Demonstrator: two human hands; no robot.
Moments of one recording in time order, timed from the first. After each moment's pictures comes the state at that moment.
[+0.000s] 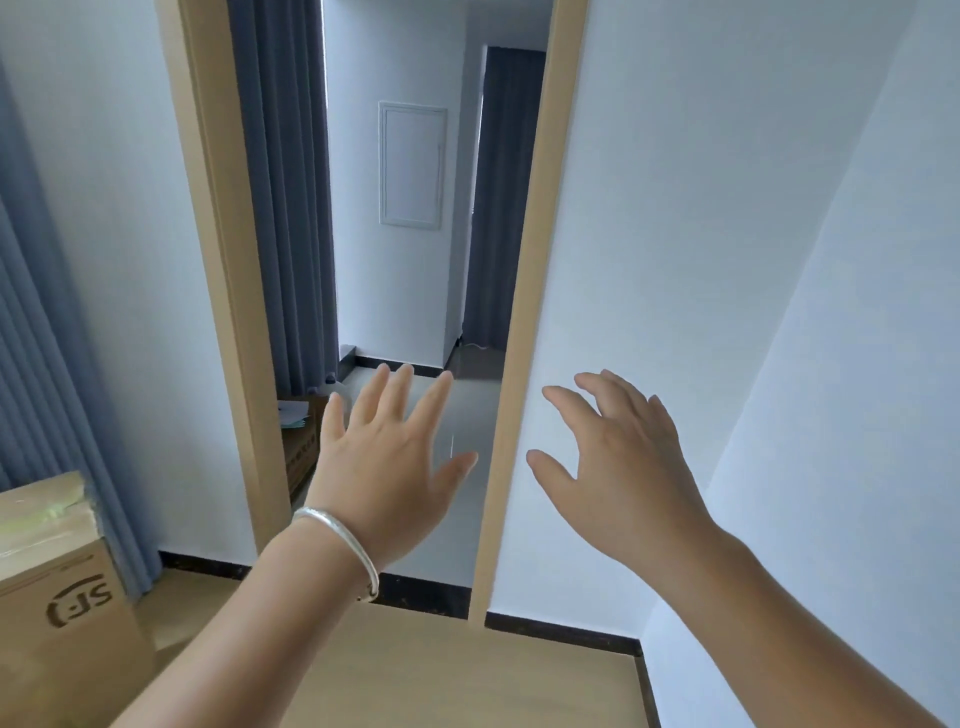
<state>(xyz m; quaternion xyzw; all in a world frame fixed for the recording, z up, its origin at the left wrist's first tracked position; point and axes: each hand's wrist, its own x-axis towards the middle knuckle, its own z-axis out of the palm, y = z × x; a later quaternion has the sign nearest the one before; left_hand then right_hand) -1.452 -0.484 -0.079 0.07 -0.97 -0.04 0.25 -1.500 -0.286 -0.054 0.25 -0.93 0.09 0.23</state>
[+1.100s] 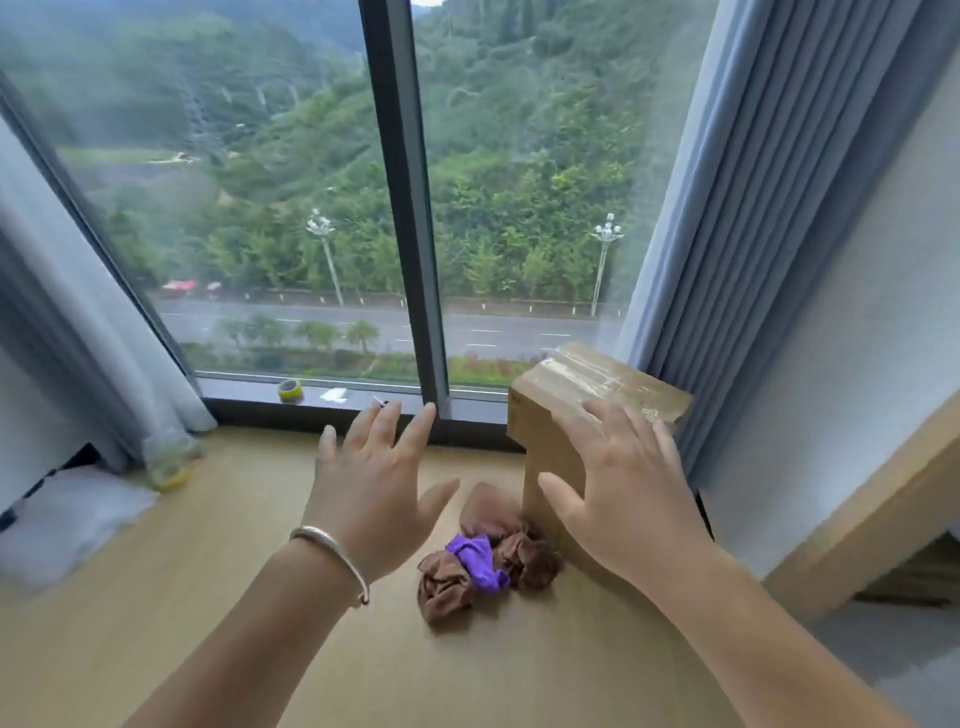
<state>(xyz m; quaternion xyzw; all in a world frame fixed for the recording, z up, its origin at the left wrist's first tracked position) -1.381 -0.729 -0.175 0.77 -0.63 0.04 0.04 -1.596 -0.784 -0.164 0.84 -0.52 0.16 -0.03</state>
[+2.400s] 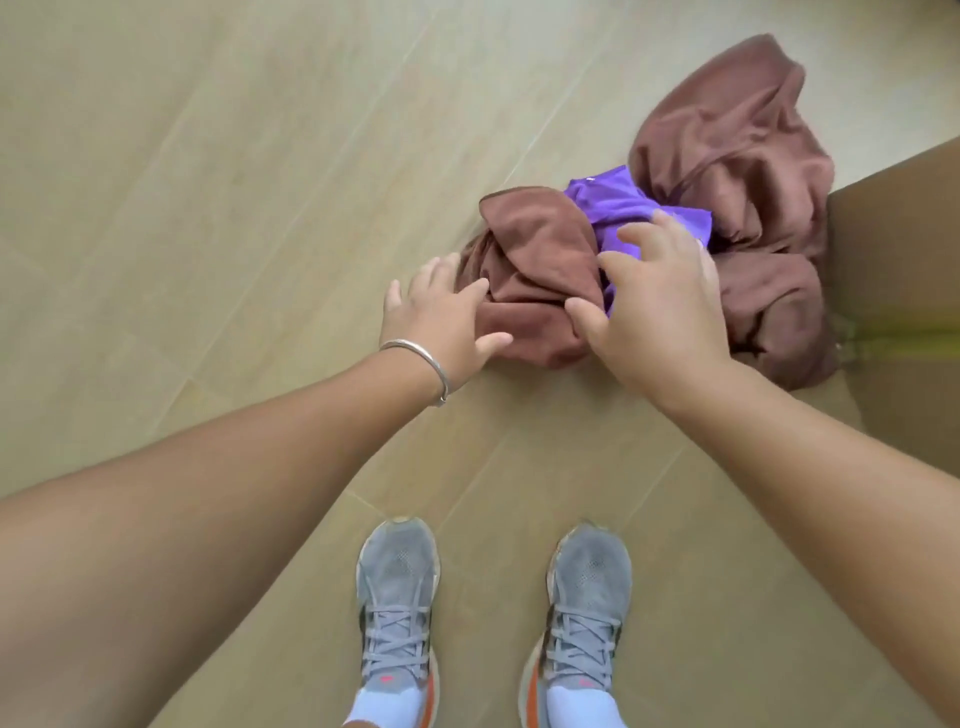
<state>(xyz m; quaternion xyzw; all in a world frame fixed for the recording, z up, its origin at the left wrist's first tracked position) -1.206 -0.968 -1.135 0.86 -0.42 -0.28 -0.06 -1.345 -1.111 -1.078 0.92 -0.35 -0.11 -0.16</state>
